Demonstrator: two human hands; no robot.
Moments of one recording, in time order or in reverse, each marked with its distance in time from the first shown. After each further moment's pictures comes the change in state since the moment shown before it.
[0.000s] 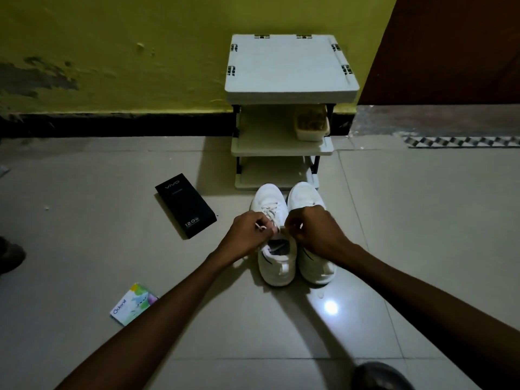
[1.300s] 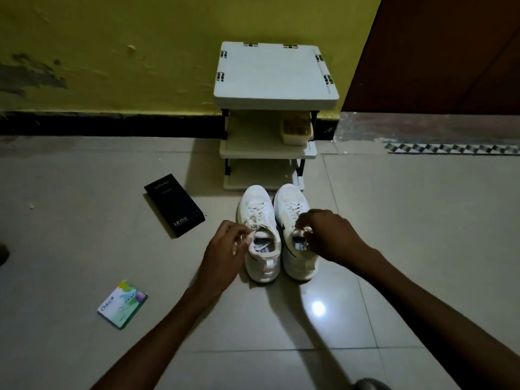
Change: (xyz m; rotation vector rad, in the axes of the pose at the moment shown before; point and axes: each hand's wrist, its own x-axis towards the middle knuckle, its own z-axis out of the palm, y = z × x) left_hand -0.057 -0.020 0.017 0.058 0.336 0.319; right_hand -0.039 0.022 -0.036 -0.331 -0.088 0.041
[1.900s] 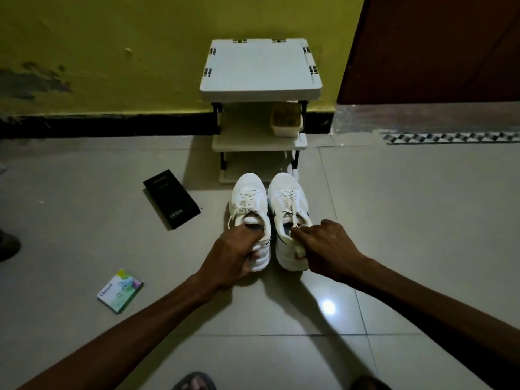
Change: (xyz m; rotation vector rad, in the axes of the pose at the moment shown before) left_hand -0.016 0.048 0.002 0.215 -0.244 0.358; right_hand -0.047 0.021 0.022 -0.288 0.218 -0.362
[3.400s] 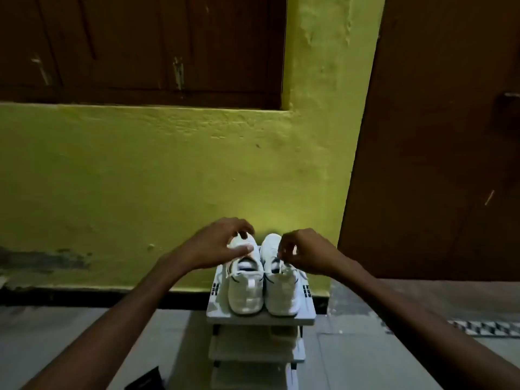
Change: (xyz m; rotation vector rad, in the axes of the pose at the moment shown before) left_hand 0.334 -0.029 -0.330 0.073 0.035 -0.016; right_hand 0.257 0.185 -0.296 0.424 0.141 0.172
